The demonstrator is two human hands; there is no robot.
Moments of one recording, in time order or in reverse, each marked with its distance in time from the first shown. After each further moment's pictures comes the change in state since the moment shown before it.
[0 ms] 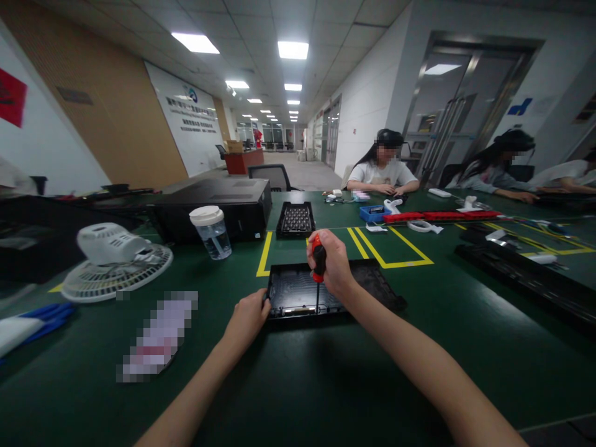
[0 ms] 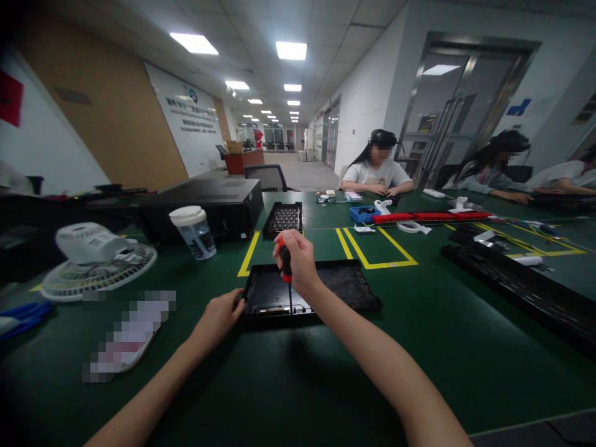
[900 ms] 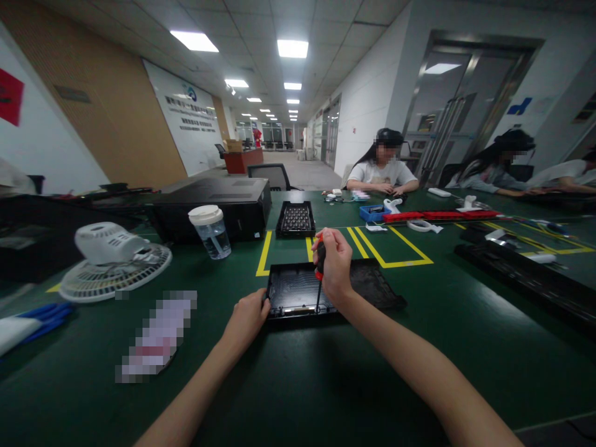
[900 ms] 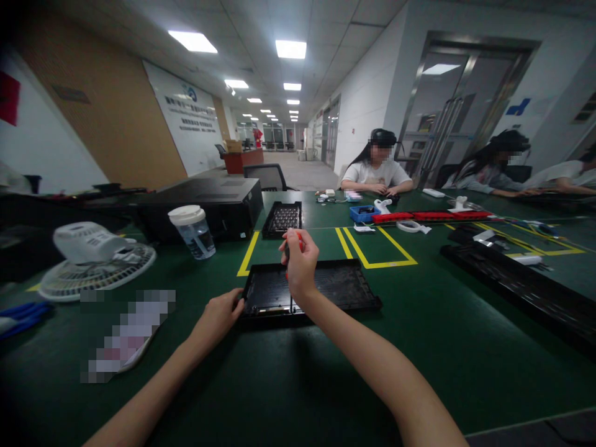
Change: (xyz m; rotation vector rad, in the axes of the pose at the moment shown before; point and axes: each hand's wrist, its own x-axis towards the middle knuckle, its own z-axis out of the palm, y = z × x) left_hand 0.000 0.002 -0.001 0.005 -0.002 -0.005; right_hand -0.003 0.004 0.009 -0.133 0.334 -0.090
